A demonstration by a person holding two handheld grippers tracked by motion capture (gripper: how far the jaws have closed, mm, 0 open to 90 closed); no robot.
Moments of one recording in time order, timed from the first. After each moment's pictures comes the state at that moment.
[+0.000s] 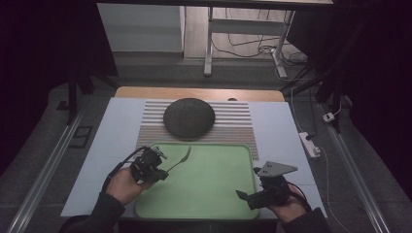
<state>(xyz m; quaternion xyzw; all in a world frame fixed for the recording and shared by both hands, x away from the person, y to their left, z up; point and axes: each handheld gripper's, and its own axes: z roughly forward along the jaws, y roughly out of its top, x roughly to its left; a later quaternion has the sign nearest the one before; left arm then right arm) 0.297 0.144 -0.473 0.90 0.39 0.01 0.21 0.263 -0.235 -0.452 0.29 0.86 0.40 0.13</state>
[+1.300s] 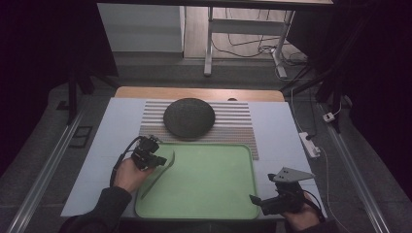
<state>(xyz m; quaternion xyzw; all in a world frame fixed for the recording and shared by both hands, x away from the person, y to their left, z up) 0.349 0.159 -0.494 0.85 0.47 0.01 0.25 0.249 -0.271 -0.456 0.33 0.85 0.39 0.13</state>
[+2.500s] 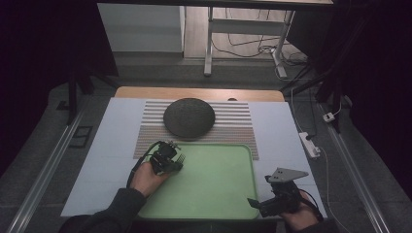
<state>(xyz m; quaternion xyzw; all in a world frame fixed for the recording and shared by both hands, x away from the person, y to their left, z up) 0.351 0.115 -0.515 0.87 0.42 -0.01 0.25 0.252 -0.265 -0.459 0.32 0.87 0.36 0.11</state>
